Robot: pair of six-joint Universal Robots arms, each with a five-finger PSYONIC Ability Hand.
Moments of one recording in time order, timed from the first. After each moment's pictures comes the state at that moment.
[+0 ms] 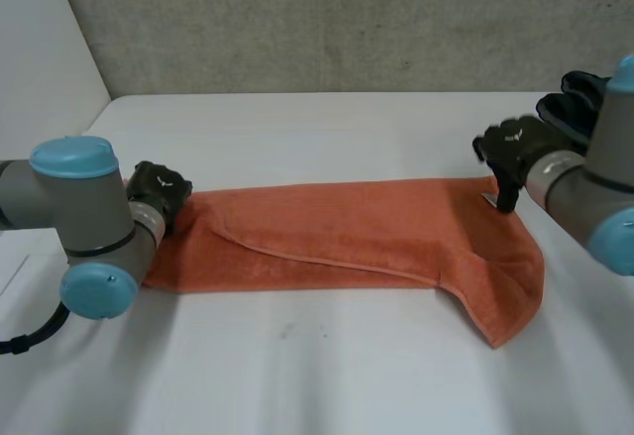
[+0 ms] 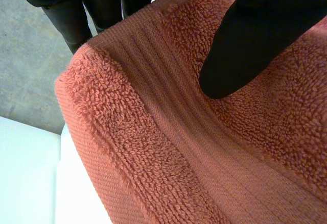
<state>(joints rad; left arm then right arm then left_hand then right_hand) 4.41 -2.25 -1.35 3.28 -1.66 3.88 1.82 -1.01 1.17 0.19 1.47 2.52 1.16 1.20 1.20 1.20 0.96 0.42 0.48 0.47 0.47 0.29</state>
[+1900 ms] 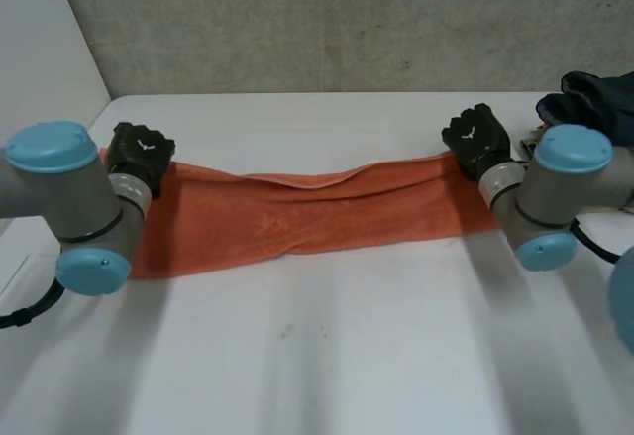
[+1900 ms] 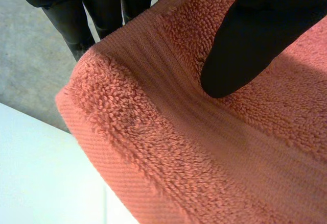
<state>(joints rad) 4.45 -2.25 -1.31 3.45 -1.65 3.86 1.84 -0.56 0.90 -0.33 1.37 2.22 1.16 1.20 1.20 1.20 0.96 0.98 1.18 1.19 1.19 0.98</state>
